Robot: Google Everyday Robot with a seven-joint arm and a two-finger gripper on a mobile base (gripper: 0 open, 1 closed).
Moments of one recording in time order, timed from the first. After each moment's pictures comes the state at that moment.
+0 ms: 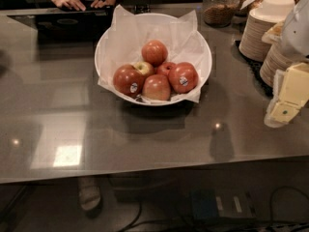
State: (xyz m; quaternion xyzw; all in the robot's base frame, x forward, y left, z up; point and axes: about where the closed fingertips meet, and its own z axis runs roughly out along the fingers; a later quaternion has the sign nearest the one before) arm 0.438 -0.217 0.976 -0.60 0.78 -0.03 0.16
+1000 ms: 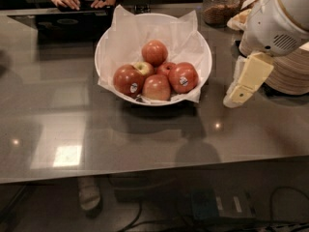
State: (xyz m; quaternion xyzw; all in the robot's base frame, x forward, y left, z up) arm 0.490 -0.160 0.978 -0.62 0.73 0.01 0.27
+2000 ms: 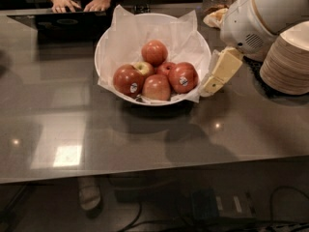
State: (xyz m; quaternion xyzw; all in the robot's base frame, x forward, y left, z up) arm 0.531 -0.114 0.969 -0.63 0.70 0.07 0.34
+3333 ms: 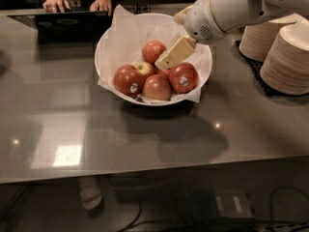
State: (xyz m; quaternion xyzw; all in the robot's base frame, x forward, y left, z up) arm 0.612 -0.049 0.964 -0.56 0.70 0.12 0.42
